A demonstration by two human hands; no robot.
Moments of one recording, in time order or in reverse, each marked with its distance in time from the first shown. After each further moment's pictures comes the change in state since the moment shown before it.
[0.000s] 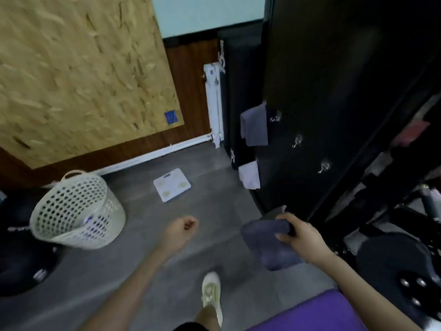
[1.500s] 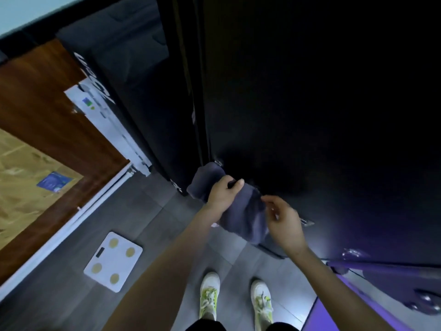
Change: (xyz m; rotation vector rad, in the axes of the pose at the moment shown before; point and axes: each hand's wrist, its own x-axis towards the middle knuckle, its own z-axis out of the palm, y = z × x) left_hand 0.554 0.253 0.069 -0.171 -0.513 0.279; right_hand 0.430 -0.027 -0.104 0.318 0.612 0.447
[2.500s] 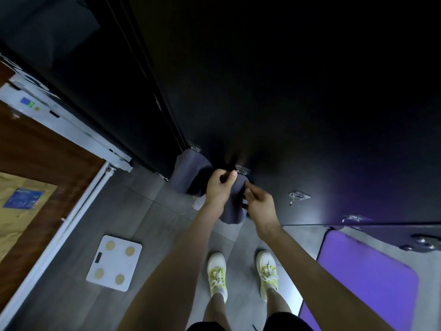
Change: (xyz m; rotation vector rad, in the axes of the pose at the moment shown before) left_hand 0.026 -0.042 0.054 -0.182 0.036 -0.108; right_hand 0.020 0.022 0.060 0.563 0.077 0.613
